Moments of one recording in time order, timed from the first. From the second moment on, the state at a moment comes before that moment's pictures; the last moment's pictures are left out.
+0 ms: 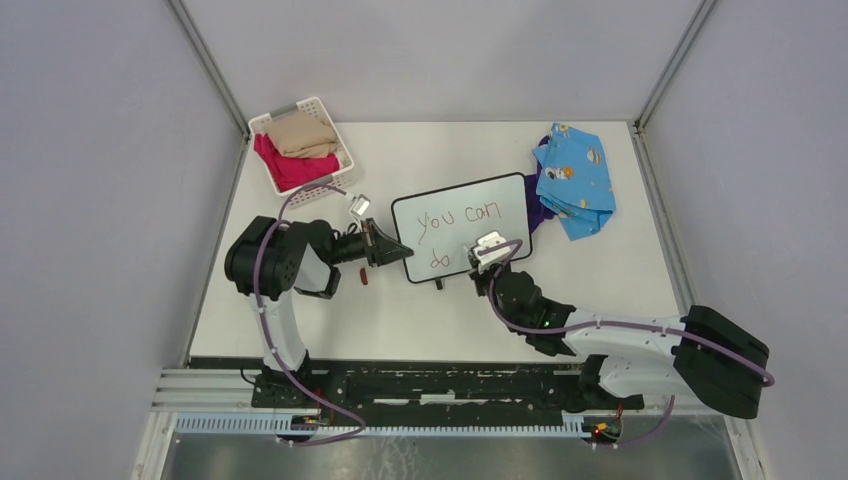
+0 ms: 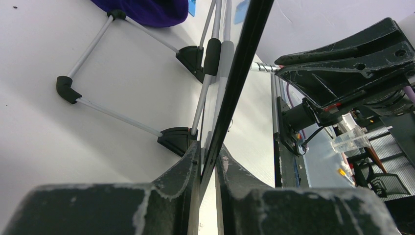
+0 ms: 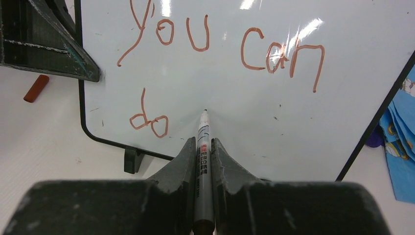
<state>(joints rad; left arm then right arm) -0.20 1.97 0.49 1.49 1.11 -0.76 1.05 1.17 0.39 0.57 0.62 0.00</state>
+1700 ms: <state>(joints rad) -0.20 1.95 0.50 1.44 1.11 -0.73 1.05 1.14 0.32 0.54 0.61 0.08</state>
